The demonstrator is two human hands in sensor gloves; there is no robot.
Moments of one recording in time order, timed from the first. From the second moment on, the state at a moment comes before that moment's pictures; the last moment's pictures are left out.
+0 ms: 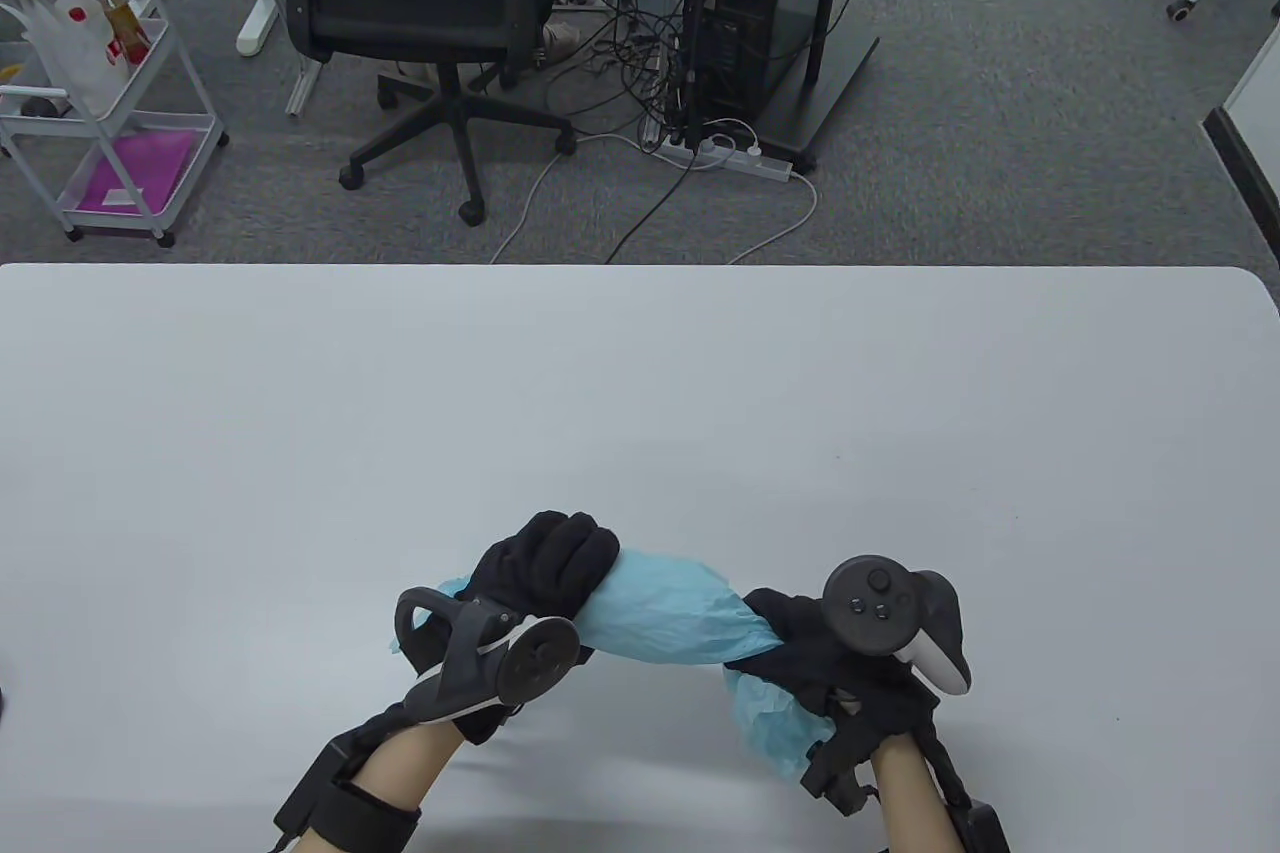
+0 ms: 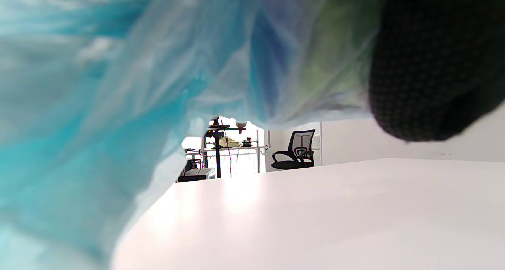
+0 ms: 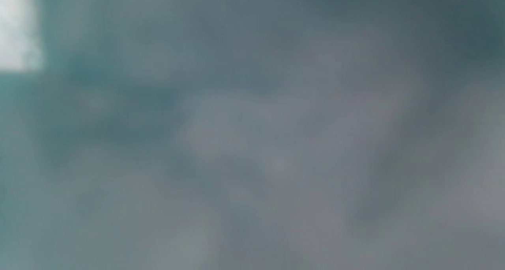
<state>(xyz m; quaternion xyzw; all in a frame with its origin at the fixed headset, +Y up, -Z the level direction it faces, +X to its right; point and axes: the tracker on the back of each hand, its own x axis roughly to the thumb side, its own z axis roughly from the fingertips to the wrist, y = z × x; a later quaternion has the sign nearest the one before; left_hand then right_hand) -0.141 -0.681 -0.254 0.13 -0.23 0.00 0.96 0.143 -0.709 -0.266 0.20 0.13 0.88 0.40</state>
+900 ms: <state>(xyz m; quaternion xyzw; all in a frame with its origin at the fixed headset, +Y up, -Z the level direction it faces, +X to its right) -0.146 -0.684 -0.252 0.15 -0.24 -0.01 0.96 0.128 -0.769 -0.274 0.23 0.35 0.60 0.68</state>
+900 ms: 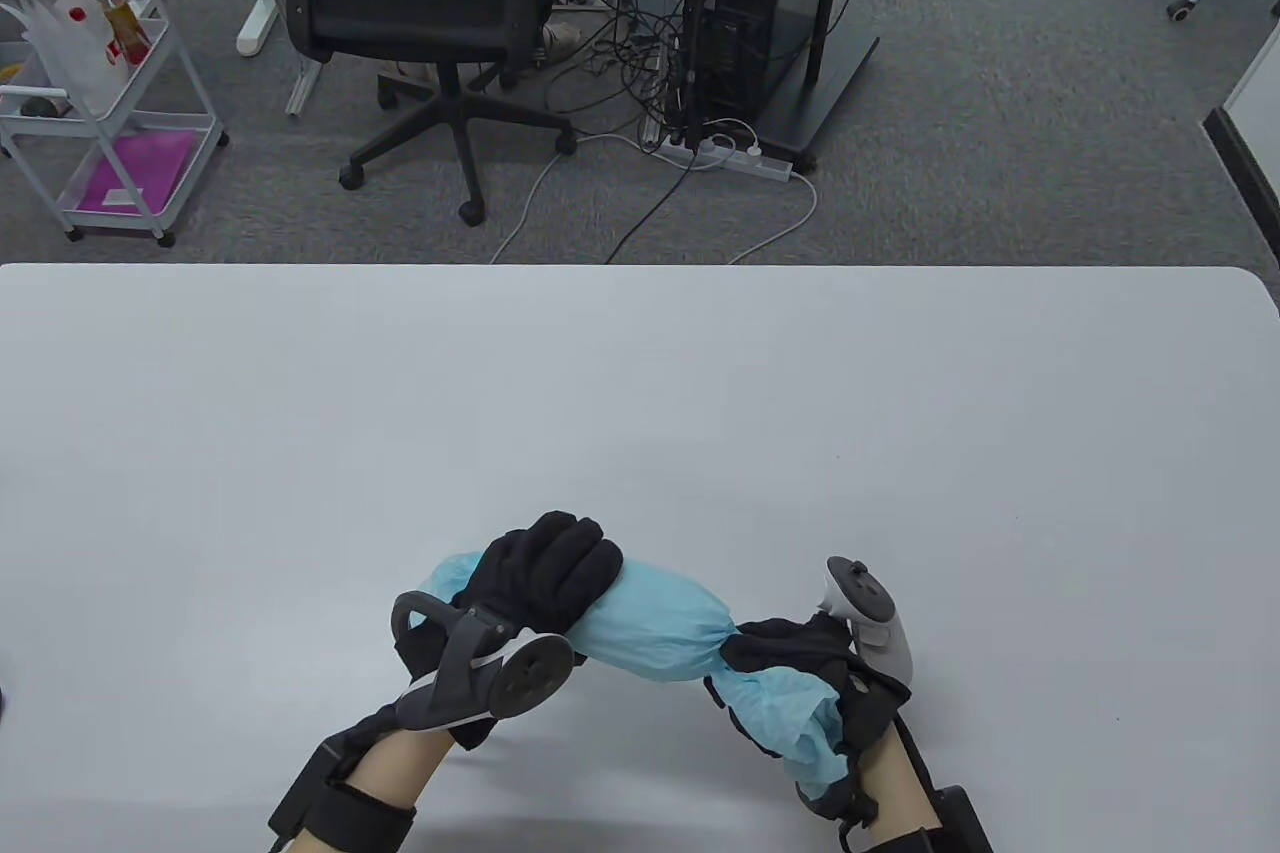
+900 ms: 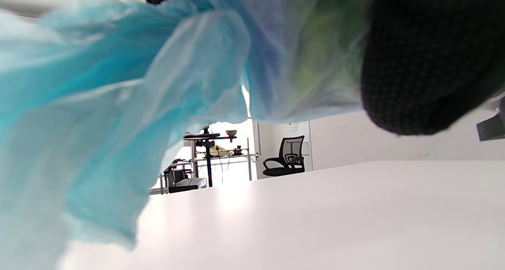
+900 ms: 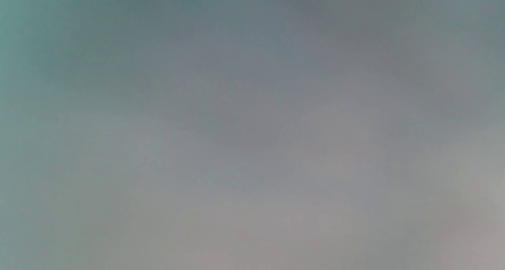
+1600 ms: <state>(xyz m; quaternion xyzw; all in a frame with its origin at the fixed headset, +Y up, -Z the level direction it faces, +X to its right) -0.171 -0.695 -0.274 0.11 -0.13 0.03 0.98 0.129 -0.678 -0.236 0.24 0.03 0.93 0.27</state>
